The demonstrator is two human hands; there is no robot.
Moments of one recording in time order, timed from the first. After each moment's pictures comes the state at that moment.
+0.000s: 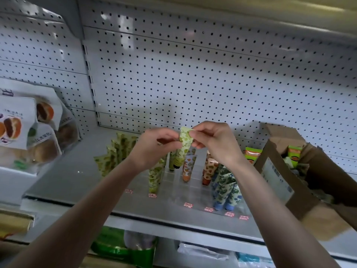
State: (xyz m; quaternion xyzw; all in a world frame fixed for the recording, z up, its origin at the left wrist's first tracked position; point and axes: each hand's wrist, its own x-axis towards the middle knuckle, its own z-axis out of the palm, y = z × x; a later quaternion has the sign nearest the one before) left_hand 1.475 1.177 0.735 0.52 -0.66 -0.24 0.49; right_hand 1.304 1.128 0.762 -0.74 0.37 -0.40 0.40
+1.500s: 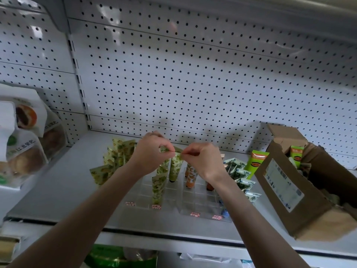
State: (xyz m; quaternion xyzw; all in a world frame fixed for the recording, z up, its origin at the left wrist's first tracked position) left_hand 1.512 1.125 0.690 0.54 -0.73 -0.06 0.42; right_hand 1.340 1.112 0.710 -0.77 0.49 -0.32 0.23
